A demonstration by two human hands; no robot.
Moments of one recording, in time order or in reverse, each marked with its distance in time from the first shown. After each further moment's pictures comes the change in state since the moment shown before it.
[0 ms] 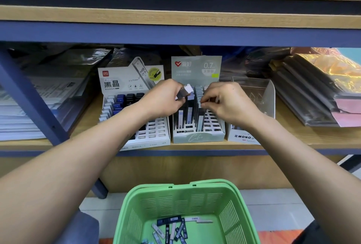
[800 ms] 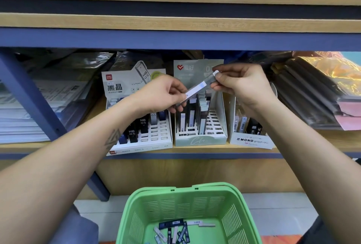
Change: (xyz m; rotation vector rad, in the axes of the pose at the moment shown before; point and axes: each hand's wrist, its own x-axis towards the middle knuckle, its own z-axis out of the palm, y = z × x) left_hand -0.008 0.000 -0.024 -0.517 -0.105 -0.092; right_hand 0.016 -0.005 -0.026 1.029 0.272 0.390
